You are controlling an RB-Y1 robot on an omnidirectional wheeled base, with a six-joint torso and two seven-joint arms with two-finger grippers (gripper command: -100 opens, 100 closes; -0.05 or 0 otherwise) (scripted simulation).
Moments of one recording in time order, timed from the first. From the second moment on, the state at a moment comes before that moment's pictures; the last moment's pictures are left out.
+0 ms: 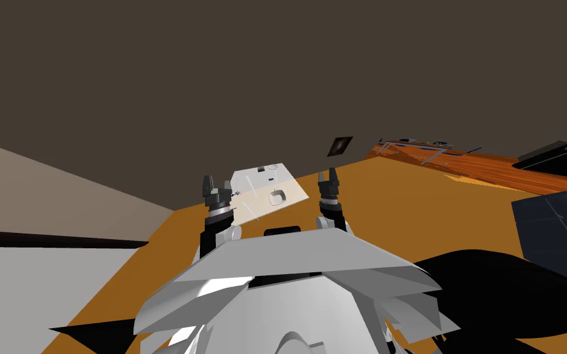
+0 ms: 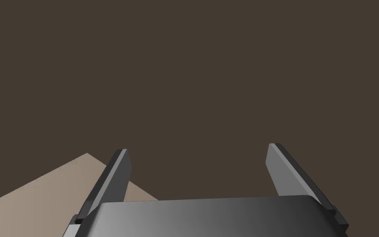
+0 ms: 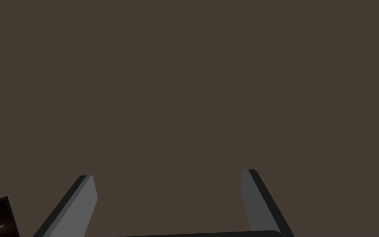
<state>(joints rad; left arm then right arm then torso) 0.54 -0.02 0.02 -2.24 0.10 -0.46 -0.03 0.54 0.03 0.07 -2.24 0.09 -0.56 0.01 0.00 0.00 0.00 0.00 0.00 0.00</state>
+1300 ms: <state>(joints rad) 0.40 0.15 0.00 -1.97 0.25 -0.27 0.04 0.54 0.03 0.07 -2.24 0.09 -0.56 0.01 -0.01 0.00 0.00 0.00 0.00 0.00</state>
